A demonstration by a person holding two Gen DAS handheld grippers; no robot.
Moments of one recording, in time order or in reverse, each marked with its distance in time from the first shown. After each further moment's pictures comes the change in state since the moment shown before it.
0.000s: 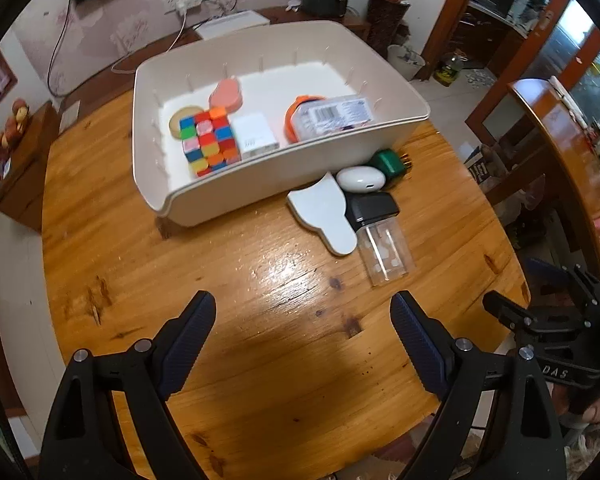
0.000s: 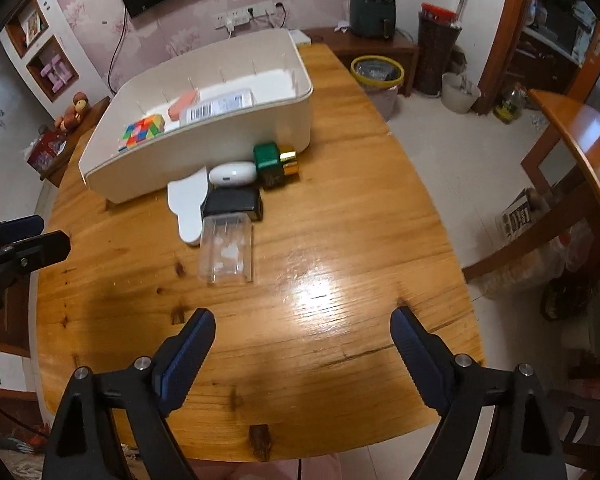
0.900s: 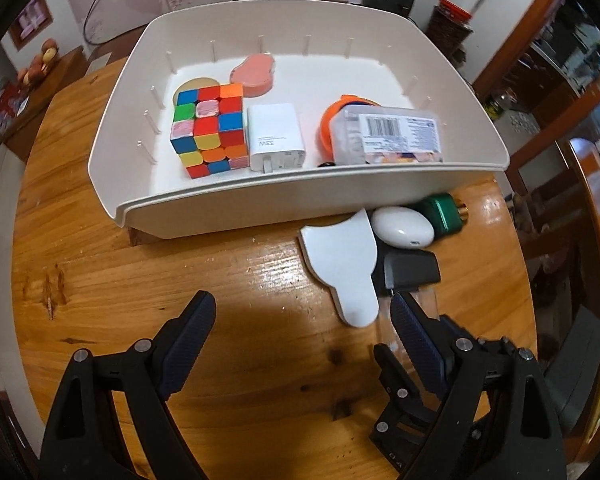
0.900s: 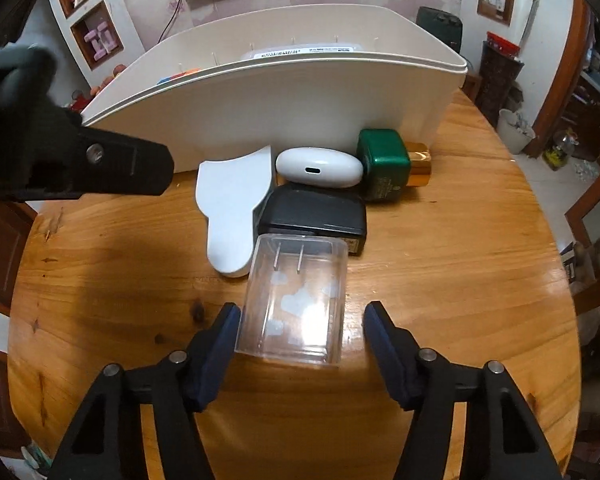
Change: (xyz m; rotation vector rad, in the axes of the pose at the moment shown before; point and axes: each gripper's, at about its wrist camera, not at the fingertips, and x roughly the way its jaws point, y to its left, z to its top) left arm 0.067 0.009 0.036 -0.233 0.001 0.036; right arm 0.097 0.064 0.016 -0.164 -0.079 0.083
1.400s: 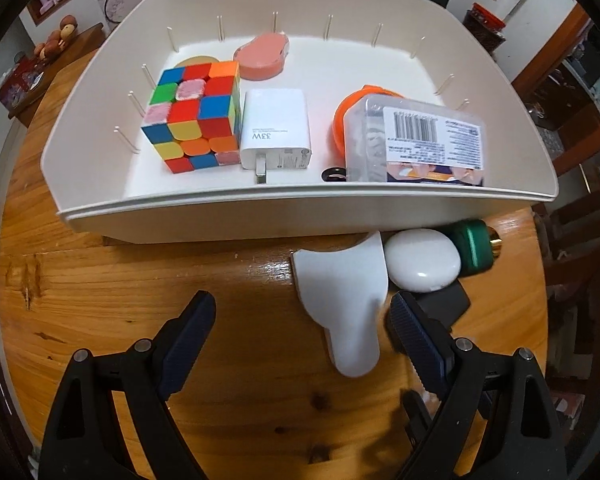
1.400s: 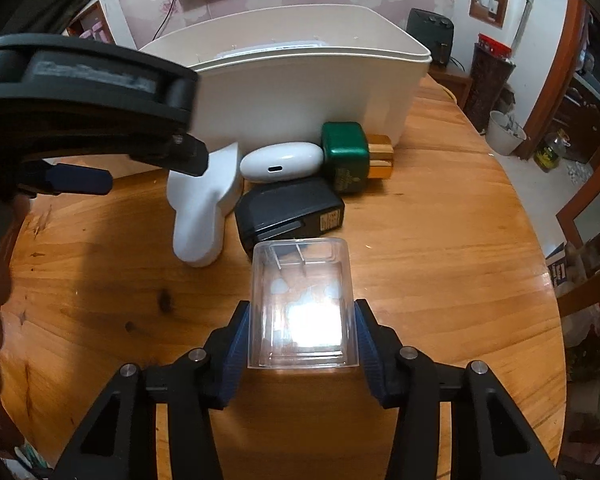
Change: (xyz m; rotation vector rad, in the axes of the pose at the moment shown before) left arm 0.043 -0.011 0.016 -0.087 0.034 0.061; right arm -0.007 -0.018 -0.008 -0.002 -0.002 -0.038
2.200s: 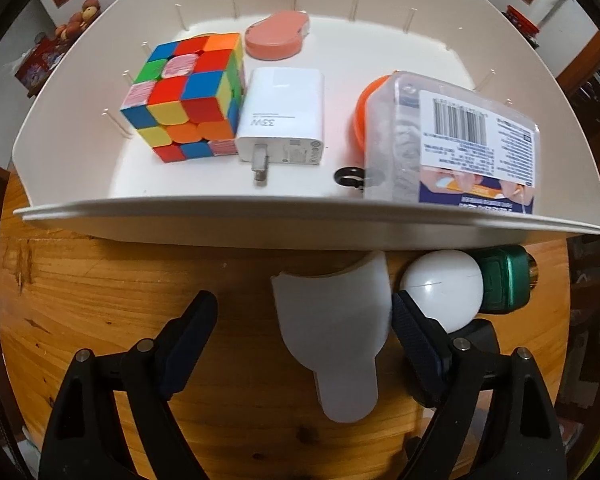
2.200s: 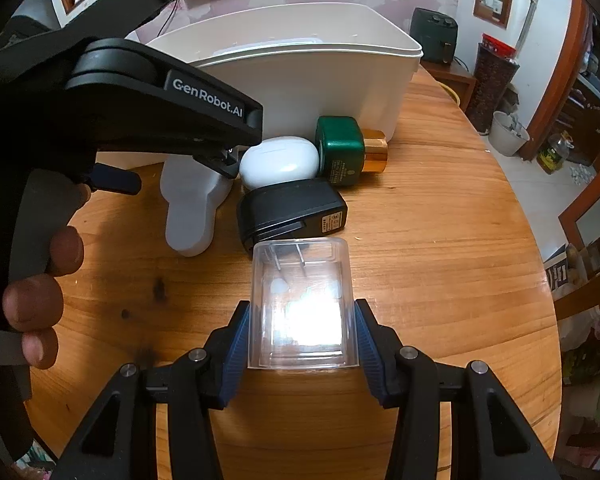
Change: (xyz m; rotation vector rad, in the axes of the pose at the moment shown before) left arm 0.026 -0.005 0.011 -0.082 0.026 0.081; right arm 0.003 -0.009 -0.001 -0.020 0.005 0.014
